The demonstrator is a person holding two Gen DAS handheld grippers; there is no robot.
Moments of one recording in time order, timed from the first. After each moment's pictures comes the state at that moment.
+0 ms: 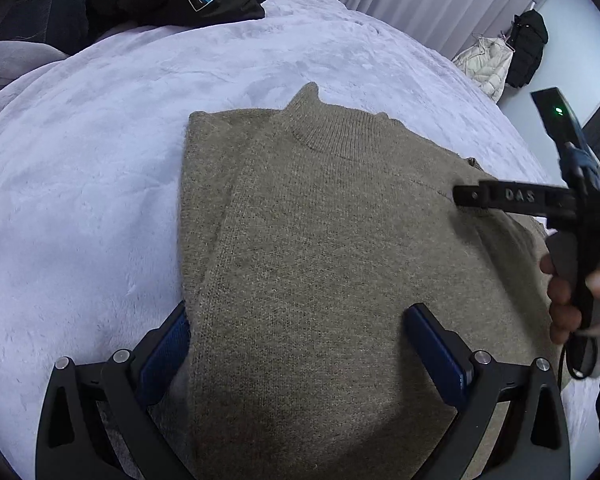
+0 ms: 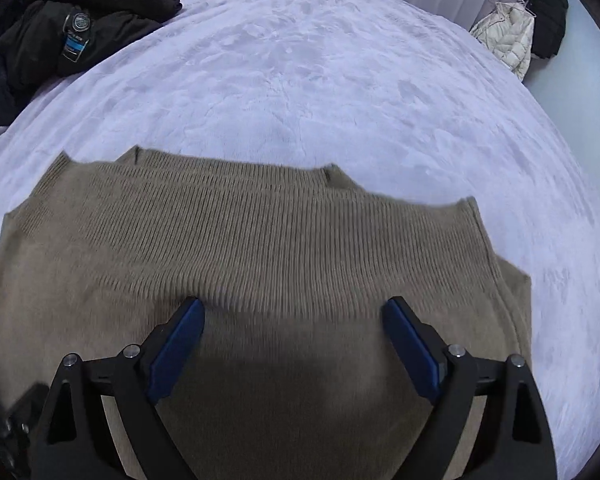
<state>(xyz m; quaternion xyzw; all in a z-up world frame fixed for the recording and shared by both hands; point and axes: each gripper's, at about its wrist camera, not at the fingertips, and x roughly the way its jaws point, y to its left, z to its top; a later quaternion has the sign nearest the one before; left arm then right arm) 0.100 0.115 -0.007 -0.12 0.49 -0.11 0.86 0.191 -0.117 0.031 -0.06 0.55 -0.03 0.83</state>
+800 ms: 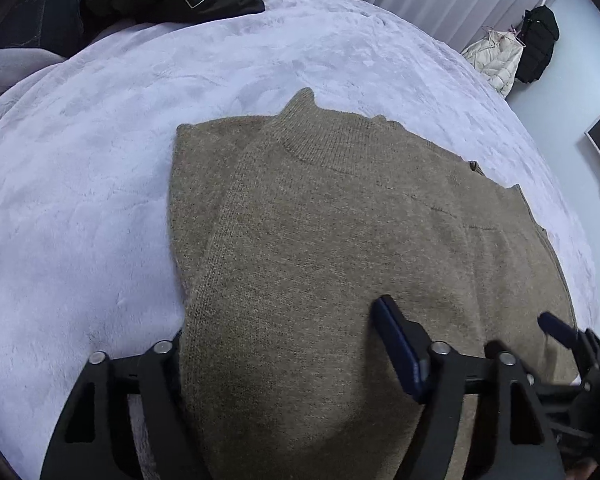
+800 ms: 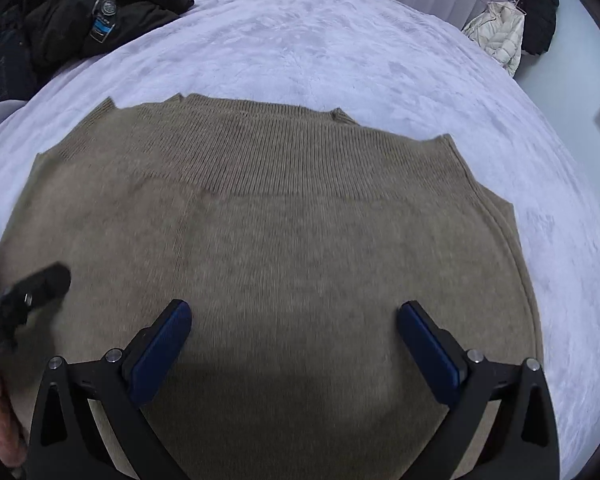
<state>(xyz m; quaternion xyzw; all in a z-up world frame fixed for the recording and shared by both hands) 0.111 0.101 0.007 -0.11 0.52 -0.09 0.84 0.063 -0.102 0.038 -0.06 0.52 -0.03 0.85</state>
